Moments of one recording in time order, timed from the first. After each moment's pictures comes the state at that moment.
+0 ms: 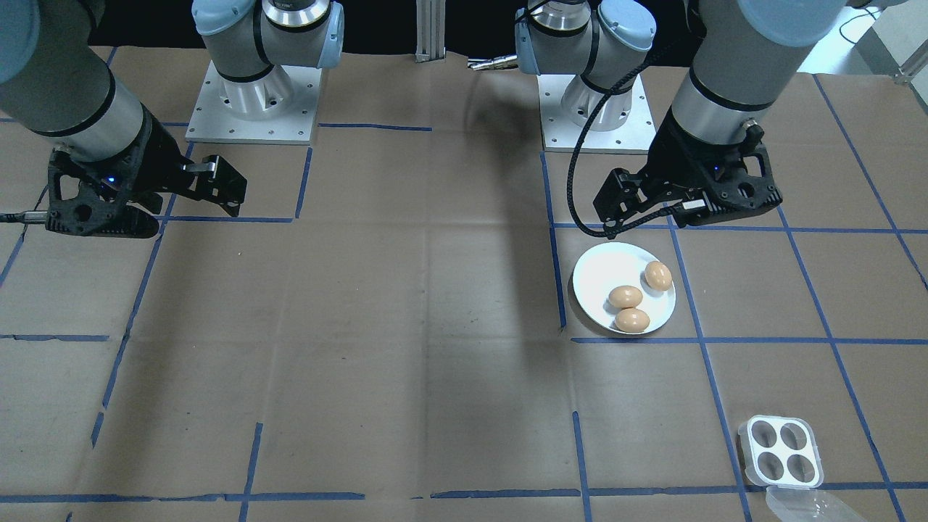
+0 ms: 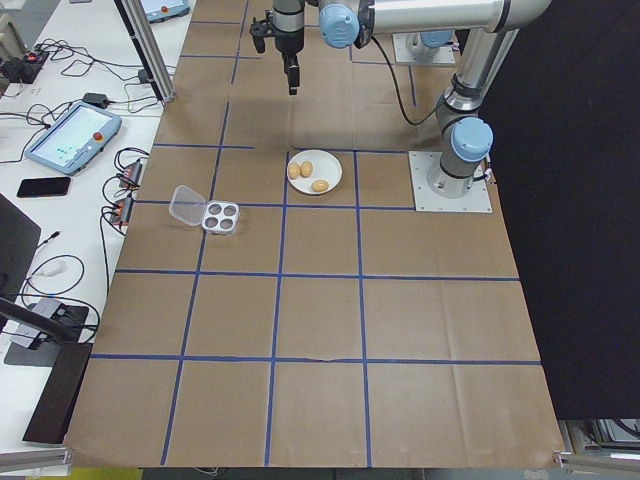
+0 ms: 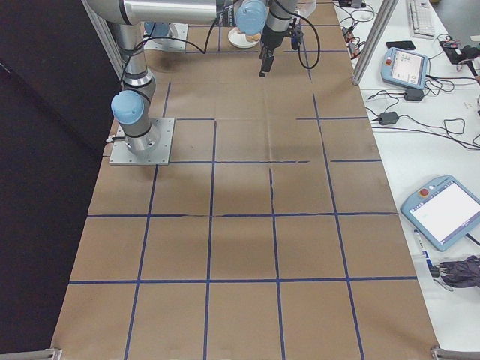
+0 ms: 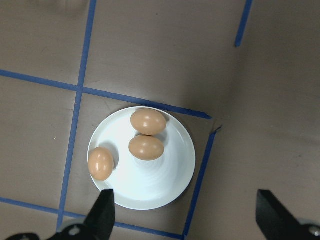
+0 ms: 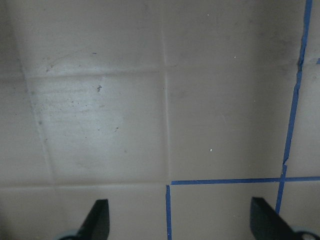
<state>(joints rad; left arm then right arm) -1.54 -1.63 -1.57 -1.48 1.58 -0.16 1.51 -1.43 1.44 -1.38 -1.54 -0.02</state>
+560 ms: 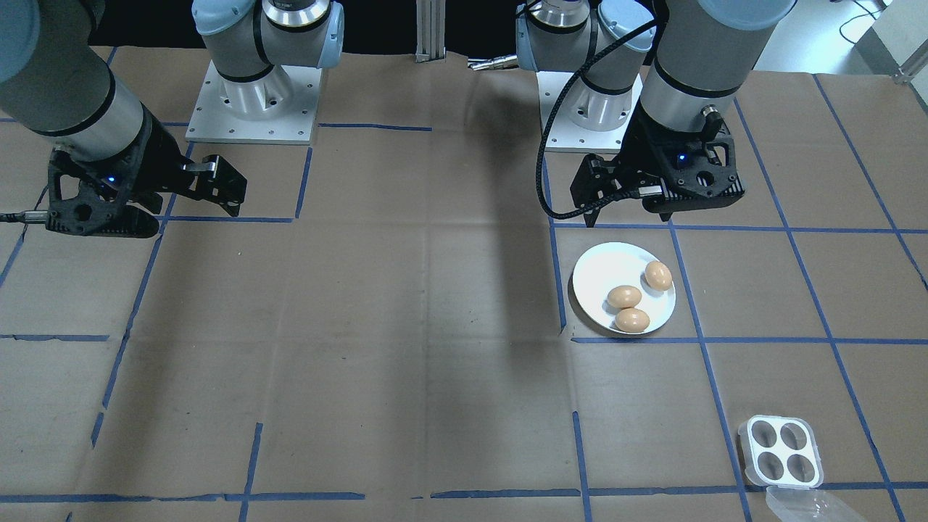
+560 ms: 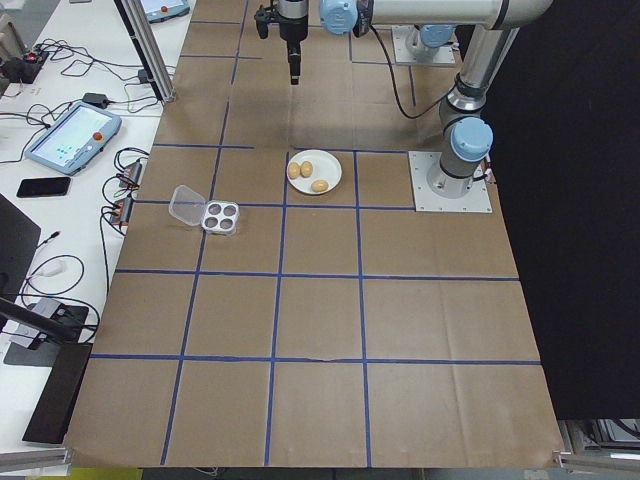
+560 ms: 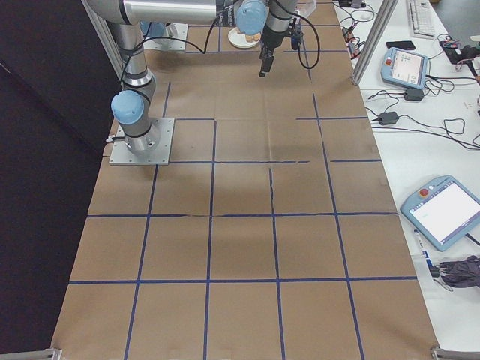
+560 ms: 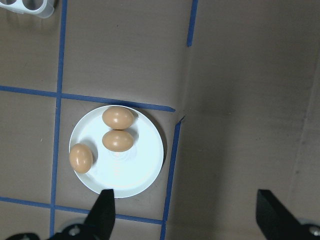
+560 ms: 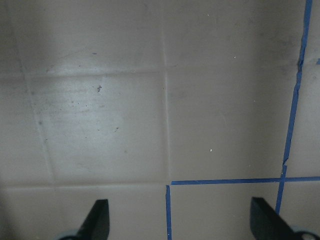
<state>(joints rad) -1.59 -1.62 -1.56 -1.50 1.61 -0.09 1.51 -1.43 1.44 -1.38 -1.54 -0.02</state>
